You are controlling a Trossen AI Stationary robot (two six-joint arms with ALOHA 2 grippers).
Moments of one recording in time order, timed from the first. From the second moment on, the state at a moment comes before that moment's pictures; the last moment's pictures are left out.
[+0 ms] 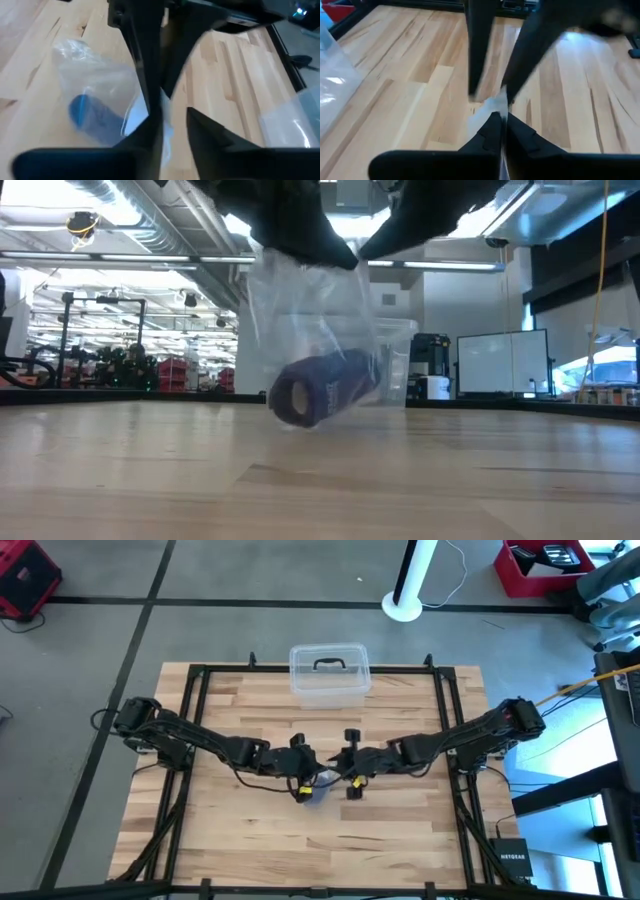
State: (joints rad) left arm -0.22 1.59 1.03 0.03 -0.33 -0.23; right arm 0.25 1.52 1.02 -0.15 0.32 -0.08
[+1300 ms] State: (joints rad) left arm -0.25 1.59 1.03 0.12 -0.33 -0.12; right arm 0.26 1.45 0.59 0.65 0.17 -0.12
